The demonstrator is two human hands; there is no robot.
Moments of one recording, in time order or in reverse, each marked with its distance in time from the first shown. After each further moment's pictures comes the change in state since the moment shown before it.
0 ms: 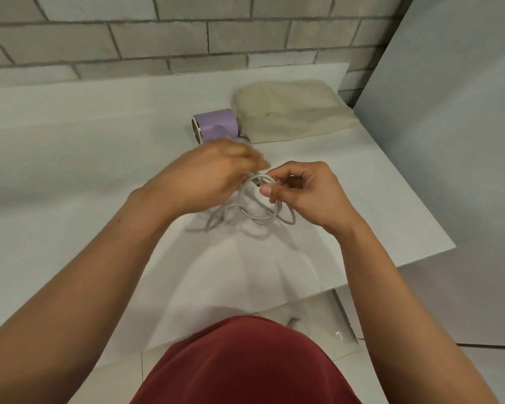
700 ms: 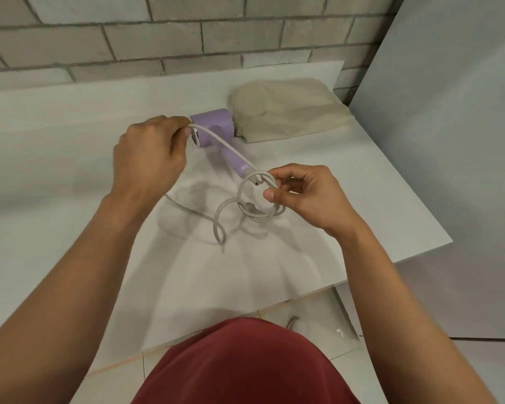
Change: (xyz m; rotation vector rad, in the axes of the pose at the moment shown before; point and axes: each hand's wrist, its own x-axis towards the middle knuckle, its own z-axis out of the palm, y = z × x) left_hand -0.022 -0.027 -0.003 0.053 0.426 -0.631; right_hand -0.009 0.006 -0.005 0.002 -0.002 -0.006
